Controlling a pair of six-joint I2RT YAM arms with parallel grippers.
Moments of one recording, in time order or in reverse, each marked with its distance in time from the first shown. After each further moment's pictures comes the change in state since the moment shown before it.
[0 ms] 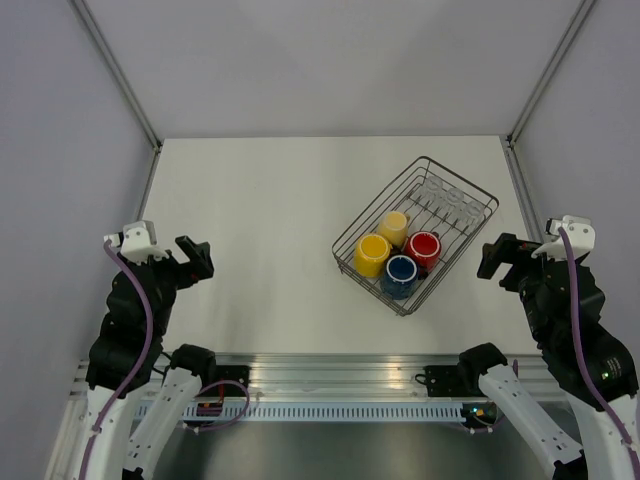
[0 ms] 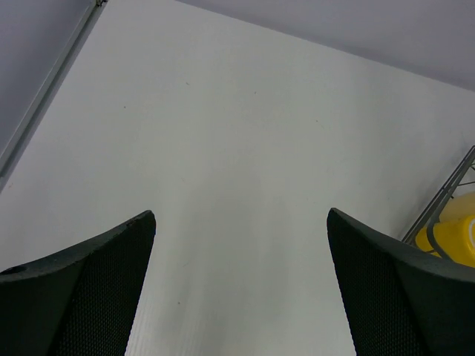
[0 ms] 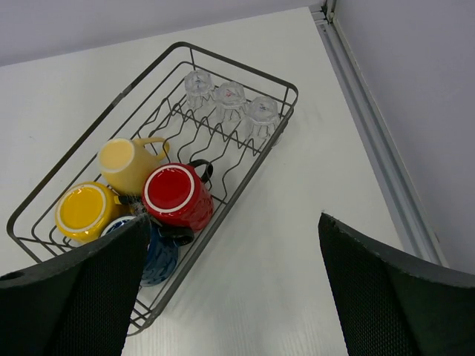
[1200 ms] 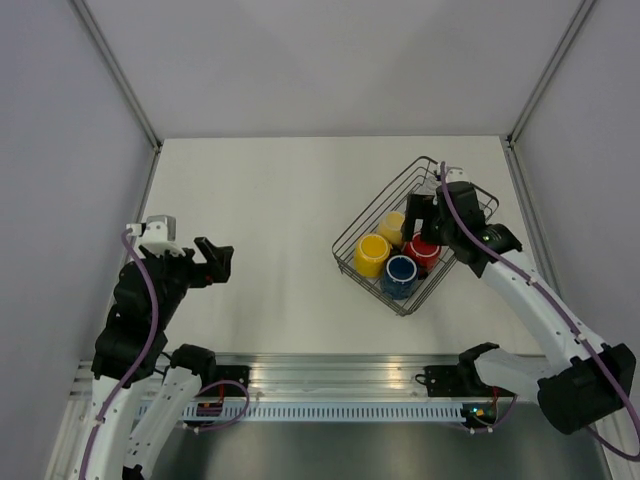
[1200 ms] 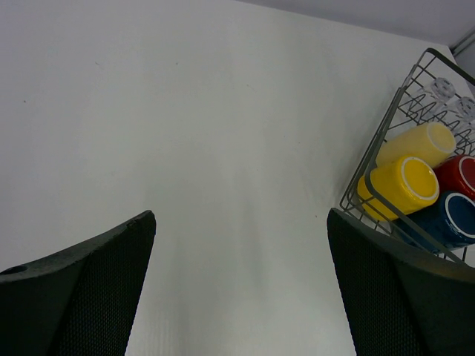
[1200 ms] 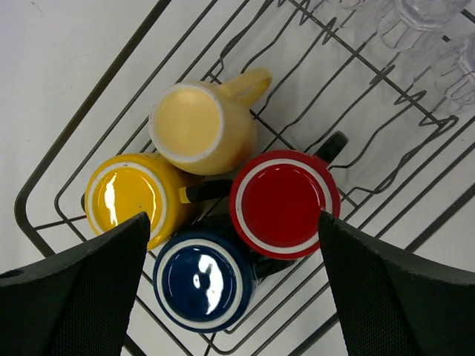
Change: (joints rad) left arm 0.000 0.039 -0.023 0.042 0.252 -0.001; right arm 0.026 0.630 -0.129 0.363 -0.307 0.114
